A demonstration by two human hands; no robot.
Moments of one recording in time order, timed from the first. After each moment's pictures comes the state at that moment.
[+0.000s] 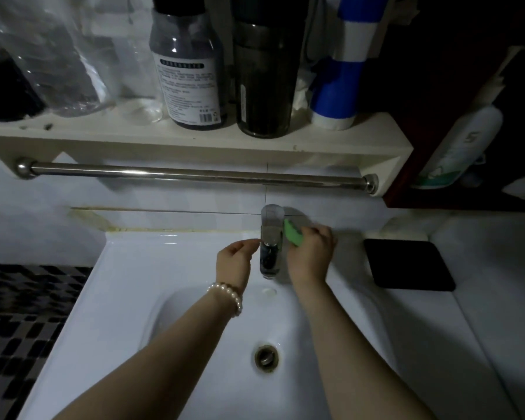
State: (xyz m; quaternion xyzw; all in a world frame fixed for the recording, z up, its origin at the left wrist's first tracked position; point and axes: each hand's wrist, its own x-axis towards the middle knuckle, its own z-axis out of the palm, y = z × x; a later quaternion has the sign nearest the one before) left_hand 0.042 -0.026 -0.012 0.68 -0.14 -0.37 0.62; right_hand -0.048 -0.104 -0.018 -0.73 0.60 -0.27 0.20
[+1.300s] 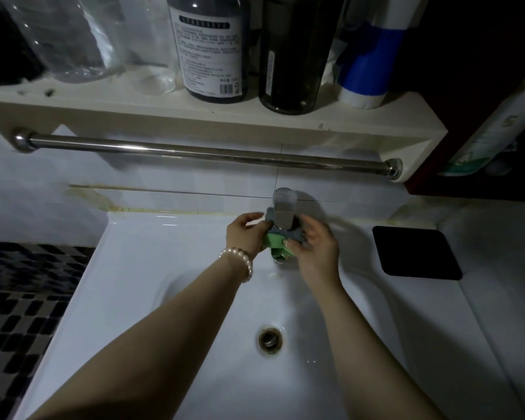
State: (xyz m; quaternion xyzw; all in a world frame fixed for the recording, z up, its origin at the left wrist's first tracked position) left_hand 0.067 -0.053 -0.034 0.66 -0.10 -0.41 0.62; right_hand -0.052 -0.083 -0.032 -0.64 0.46 -0.39 0.47
